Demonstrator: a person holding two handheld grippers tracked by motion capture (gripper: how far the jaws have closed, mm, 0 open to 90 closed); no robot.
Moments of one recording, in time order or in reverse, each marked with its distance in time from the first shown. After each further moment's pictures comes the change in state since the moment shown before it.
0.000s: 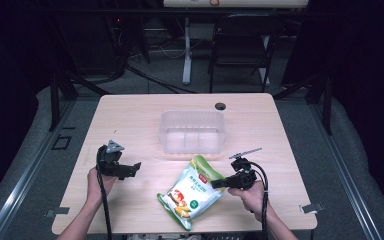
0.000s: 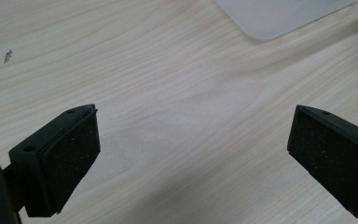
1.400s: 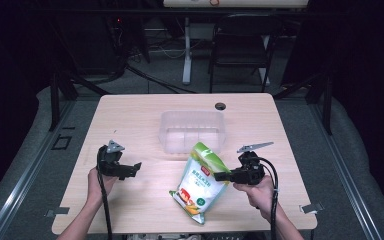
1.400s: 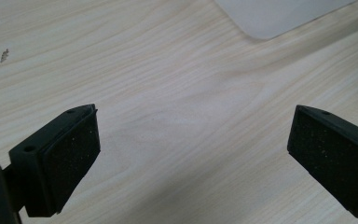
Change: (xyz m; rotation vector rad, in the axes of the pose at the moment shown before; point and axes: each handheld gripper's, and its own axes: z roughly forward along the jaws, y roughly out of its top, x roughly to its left) left arm -0.001 0.000 0.001 0.006 -0.004 0.006; right arm 0.030 0.011 -0.038 -0.113 0.008 -0.105
